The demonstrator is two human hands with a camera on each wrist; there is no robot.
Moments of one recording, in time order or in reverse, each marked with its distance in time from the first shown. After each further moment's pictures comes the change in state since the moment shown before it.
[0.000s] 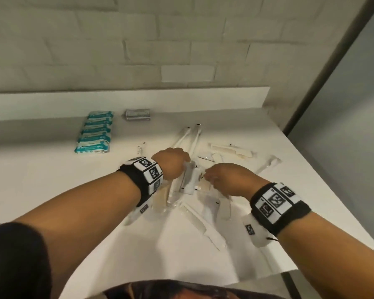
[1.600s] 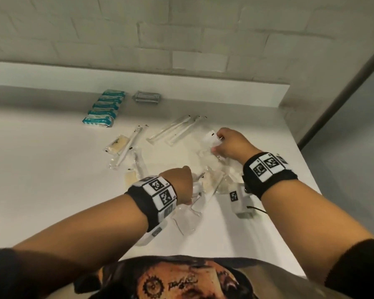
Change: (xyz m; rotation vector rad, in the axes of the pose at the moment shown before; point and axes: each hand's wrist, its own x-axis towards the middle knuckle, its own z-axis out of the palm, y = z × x) left_hand -0.028 0.136 0.031 -0.078 -0.185 -0.468; right_hand 0.035 0.068 -0.035 0.461 0.183 0.108
